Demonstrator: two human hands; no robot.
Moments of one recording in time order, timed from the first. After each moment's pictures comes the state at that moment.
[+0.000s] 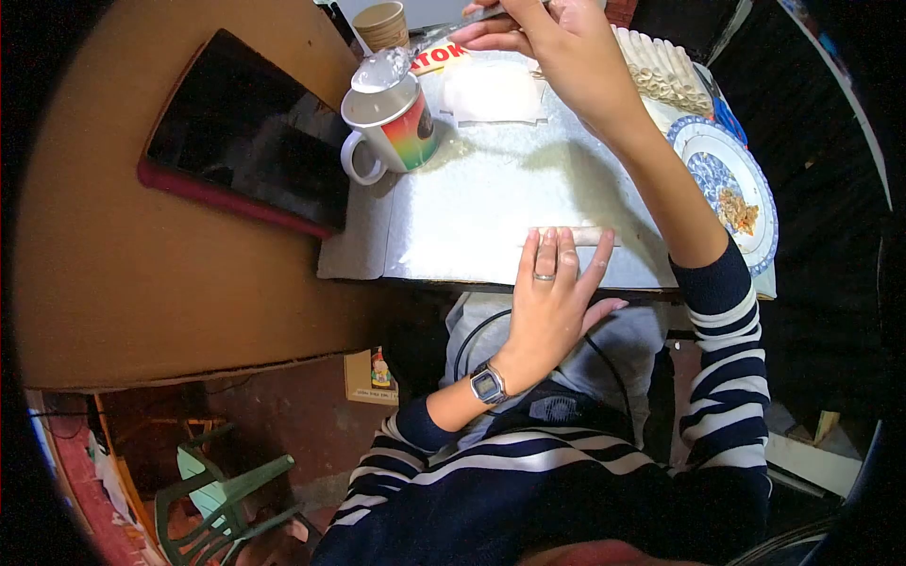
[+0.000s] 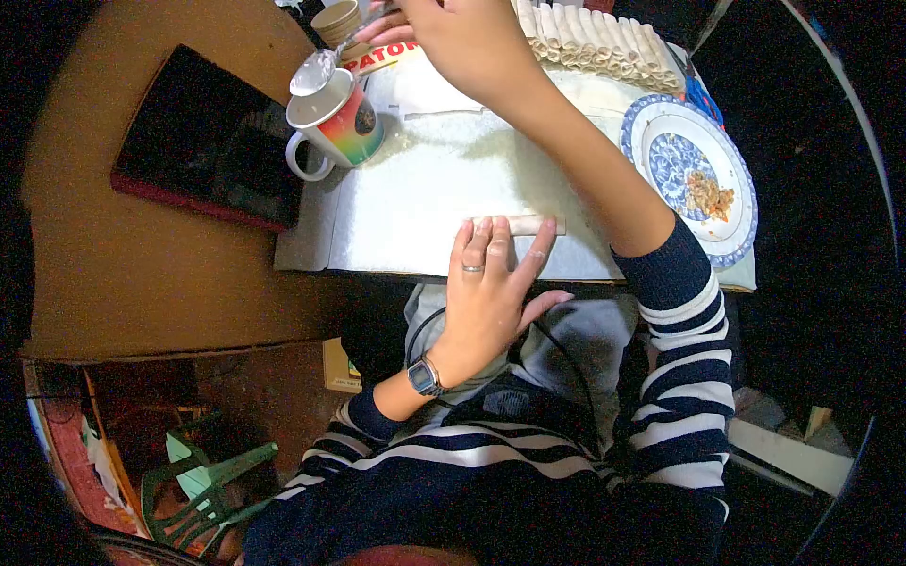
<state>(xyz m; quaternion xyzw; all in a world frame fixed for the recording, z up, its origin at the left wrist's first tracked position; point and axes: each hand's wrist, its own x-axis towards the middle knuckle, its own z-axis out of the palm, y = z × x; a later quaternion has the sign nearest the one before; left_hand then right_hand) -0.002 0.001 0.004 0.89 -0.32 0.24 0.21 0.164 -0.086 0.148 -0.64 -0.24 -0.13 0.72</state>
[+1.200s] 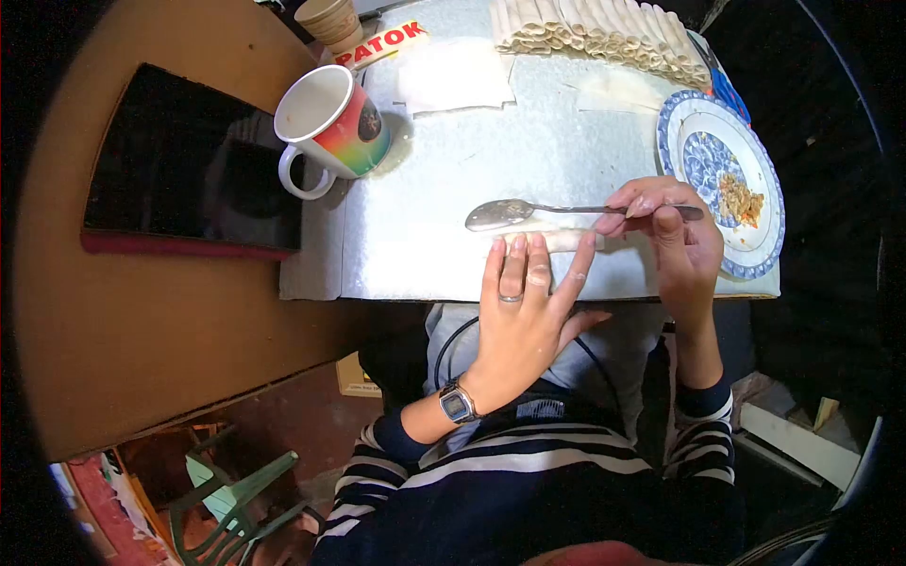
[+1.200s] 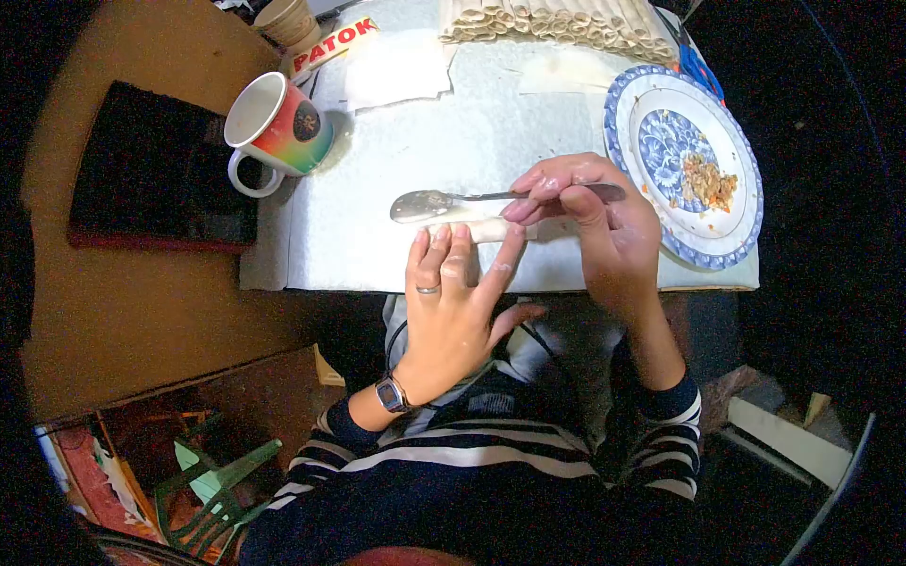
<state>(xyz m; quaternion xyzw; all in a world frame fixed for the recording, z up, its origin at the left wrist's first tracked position) -0.004 0.000 0.005 0.91 -0.32 0.20 0.20 0.017 -0.178 0.056 -0.66 -0.16 -0.16 0.72</state>
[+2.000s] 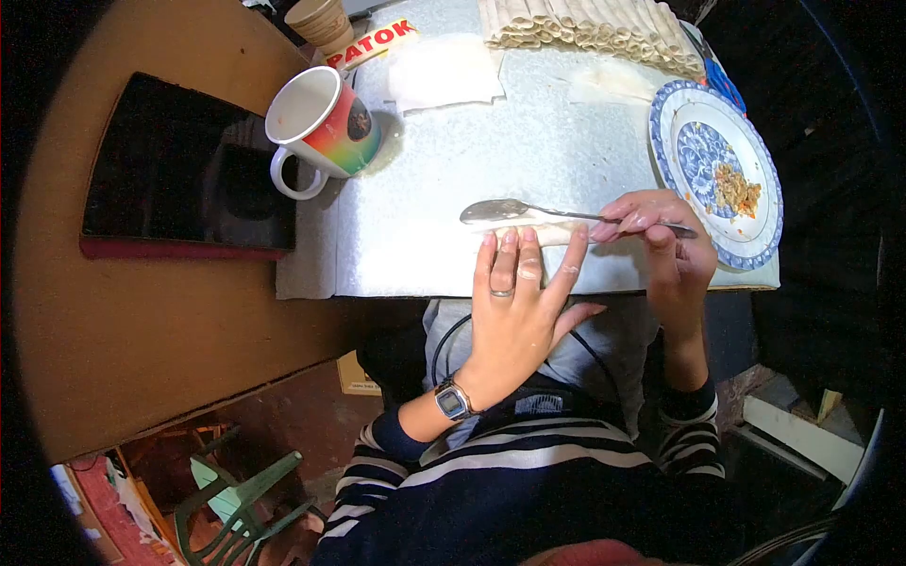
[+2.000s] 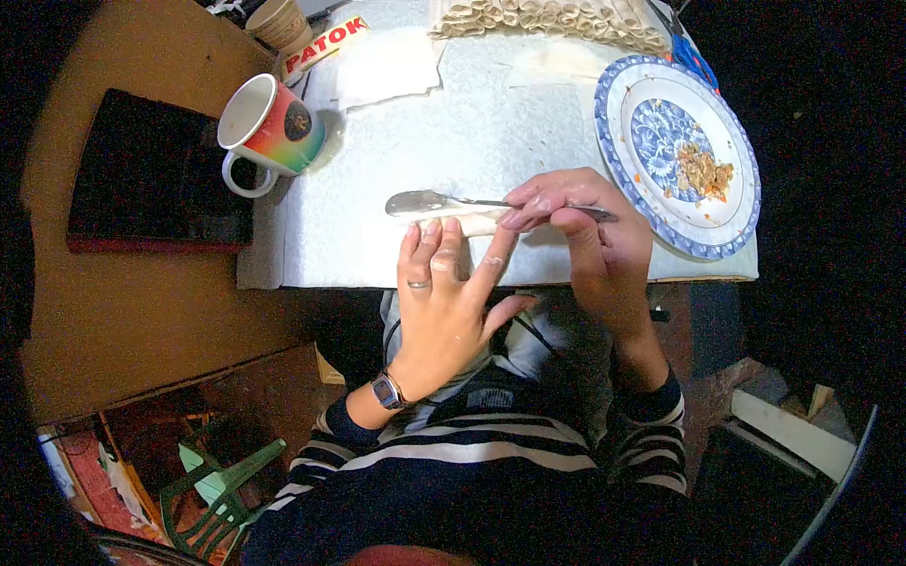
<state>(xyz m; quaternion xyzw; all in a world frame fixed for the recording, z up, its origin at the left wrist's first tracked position) -0.005 0.002 0.007 0.90 -0.32 0.22 0.18 0.006 -0.178 0.050 -0.73 -0.16 -0.22 0.63</state>
